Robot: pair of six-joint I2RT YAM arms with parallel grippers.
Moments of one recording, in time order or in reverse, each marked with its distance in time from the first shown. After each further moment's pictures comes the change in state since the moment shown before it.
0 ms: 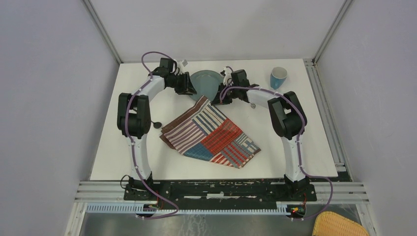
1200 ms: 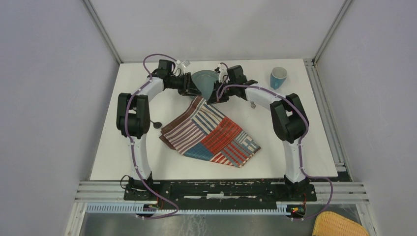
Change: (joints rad) left arm 0.018 0.000 -0.034 0.072 0.338 0.014; right arm 0.049 -0.087 0.050 -0.127 -0.027 -0.059
